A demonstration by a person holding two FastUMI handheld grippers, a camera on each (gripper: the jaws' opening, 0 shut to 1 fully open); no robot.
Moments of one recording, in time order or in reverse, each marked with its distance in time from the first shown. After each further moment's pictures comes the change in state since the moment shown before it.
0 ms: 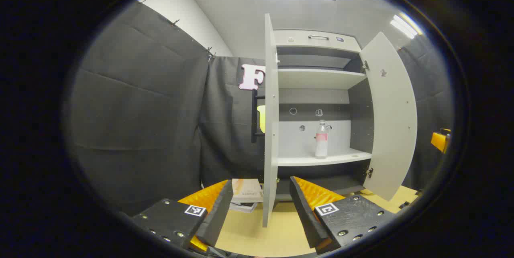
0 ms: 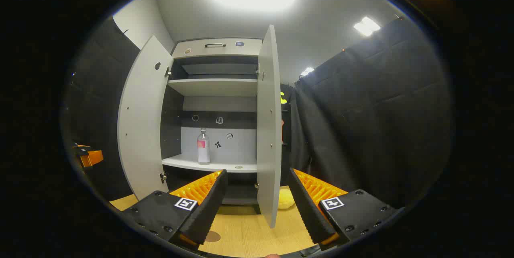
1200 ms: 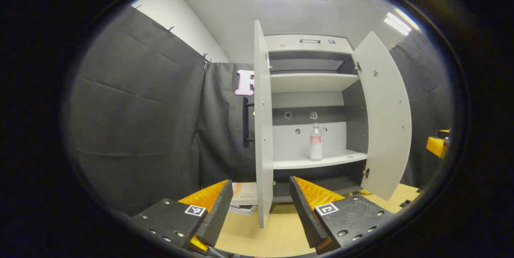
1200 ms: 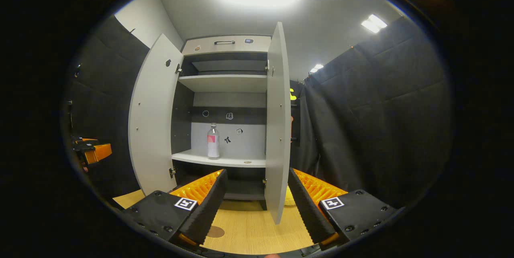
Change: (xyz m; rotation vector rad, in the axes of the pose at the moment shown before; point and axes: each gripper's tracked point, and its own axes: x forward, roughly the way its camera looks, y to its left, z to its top) left arm -0.016 -0.020 0.014 0.034 -0.035 -0.013; right arm -0.009 0.009 -0.010 -0.009 0.025 0.080
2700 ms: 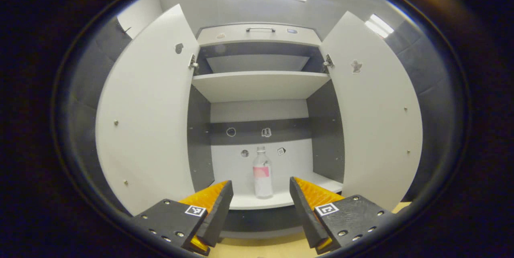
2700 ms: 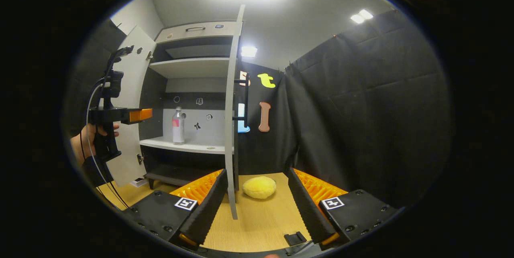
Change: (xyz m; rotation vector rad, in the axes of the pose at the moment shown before) left arm 0.225 -0.220 0.048 -0.004 -0.088 -0.259; right arm 0.028 -0.119 -0.050 -0.004 0.079 -0.128
